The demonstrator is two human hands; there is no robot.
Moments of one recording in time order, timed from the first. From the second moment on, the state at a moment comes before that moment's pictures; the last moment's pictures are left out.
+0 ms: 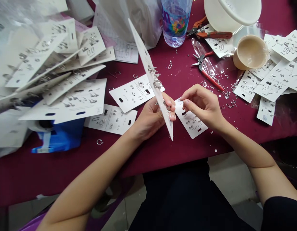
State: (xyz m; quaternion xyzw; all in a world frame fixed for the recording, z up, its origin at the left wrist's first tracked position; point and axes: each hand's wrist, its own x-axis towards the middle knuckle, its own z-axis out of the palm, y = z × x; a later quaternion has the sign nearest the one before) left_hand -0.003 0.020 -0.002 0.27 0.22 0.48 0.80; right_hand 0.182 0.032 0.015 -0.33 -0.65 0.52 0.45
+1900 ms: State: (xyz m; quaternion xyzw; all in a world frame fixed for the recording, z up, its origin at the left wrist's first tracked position) left_hand -0.005 0.020 0.006 0.32 0.17 0.45 0.82; right_hand 0.161 0.027 0.039 -0.26 -0.61 0.63 0.40
